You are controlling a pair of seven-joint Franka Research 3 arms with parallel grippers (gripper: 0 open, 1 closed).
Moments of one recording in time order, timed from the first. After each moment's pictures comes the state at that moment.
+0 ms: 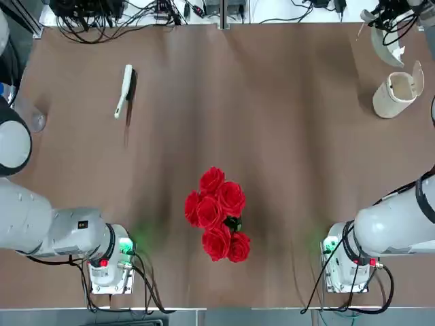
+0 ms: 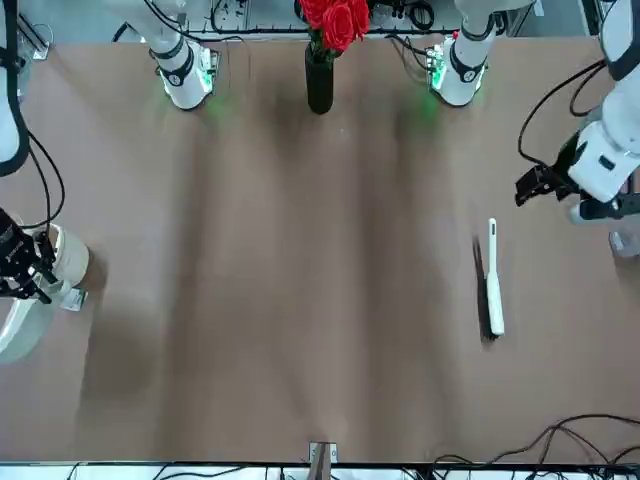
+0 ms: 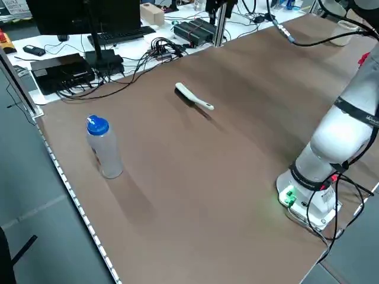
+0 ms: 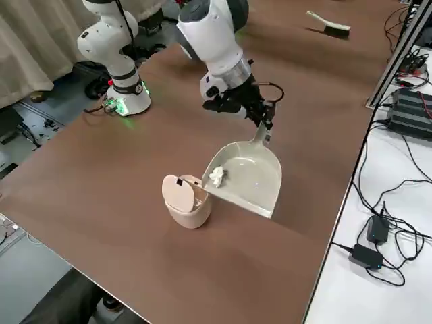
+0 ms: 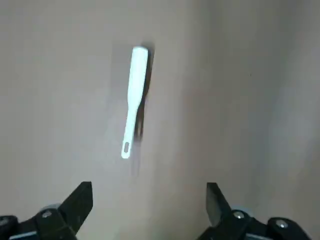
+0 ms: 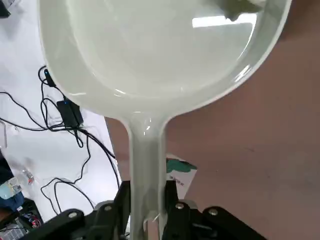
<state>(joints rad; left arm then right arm) 0.08 0.02 -0.17 -1.64 -0.02 1.67 -0.19 -0.02 0.17 -0.25 -1.90 0.53 2.38 1.08</state>
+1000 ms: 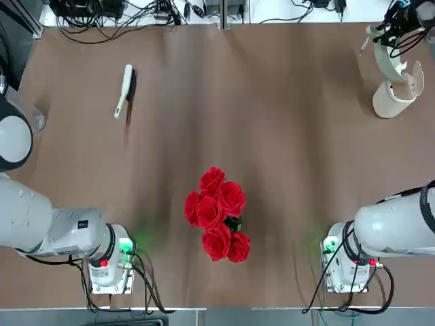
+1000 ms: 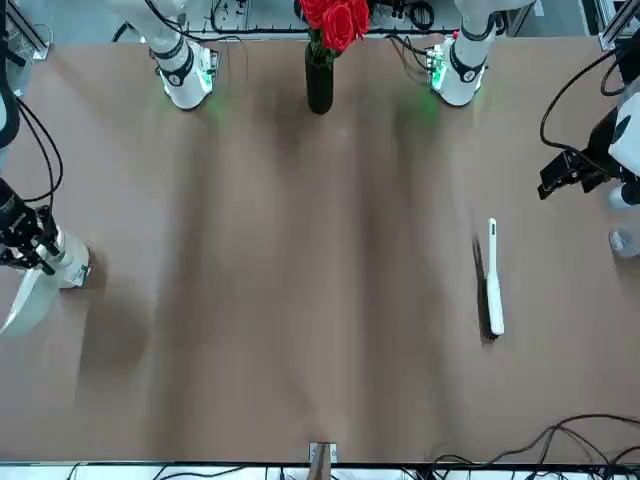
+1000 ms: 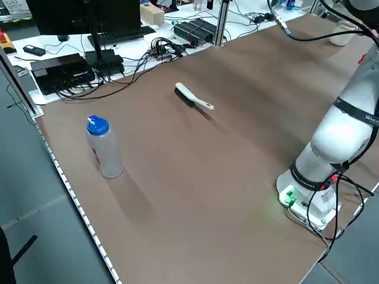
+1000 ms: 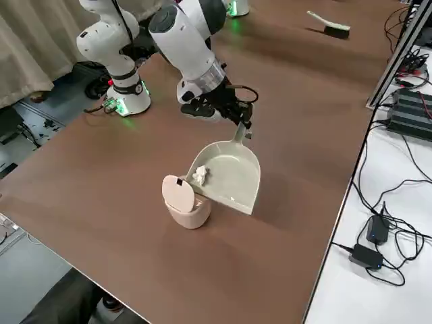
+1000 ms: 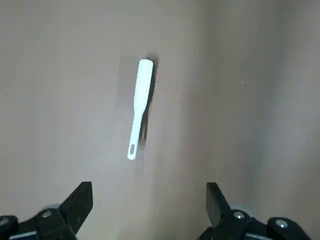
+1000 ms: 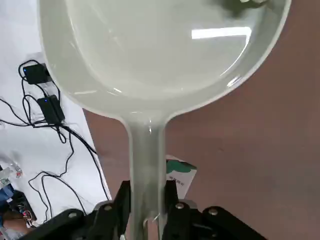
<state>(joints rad) 0.08 0.04 -0.15 -1.52 -0.02 1.59 -0.19 -0.07 0.03 -0.25 -2.09 0.58 2.38 0.97</state>
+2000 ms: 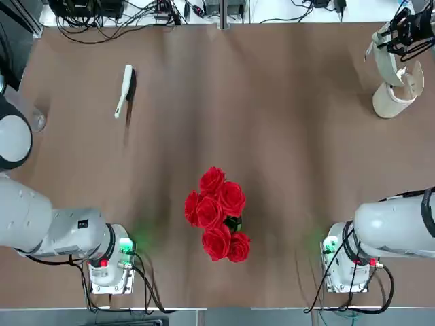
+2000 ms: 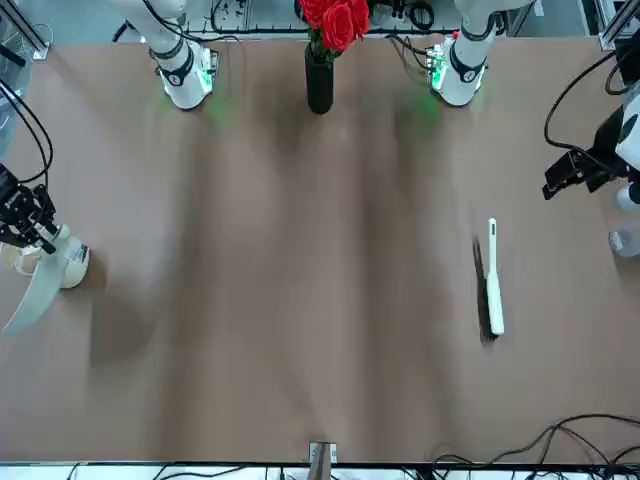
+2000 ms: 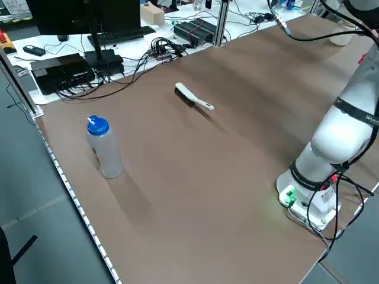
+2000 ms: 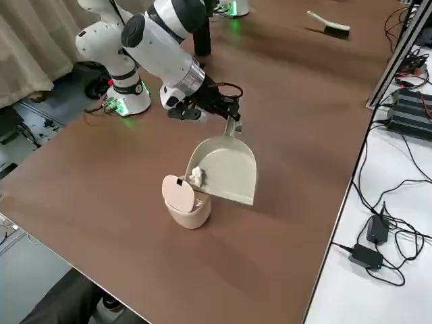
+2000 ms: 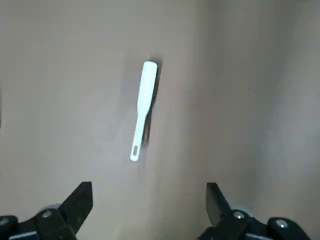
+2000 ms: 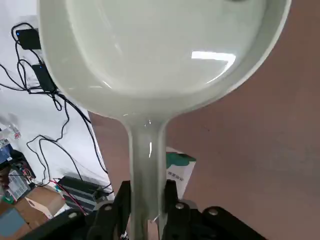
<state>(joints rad) 0.09 0.04 -0.15 -1.52 -0.01 1.59 -0.19 -0.16 -0.02 -0.25 -2.11 0.73 2.22 0.72</state>
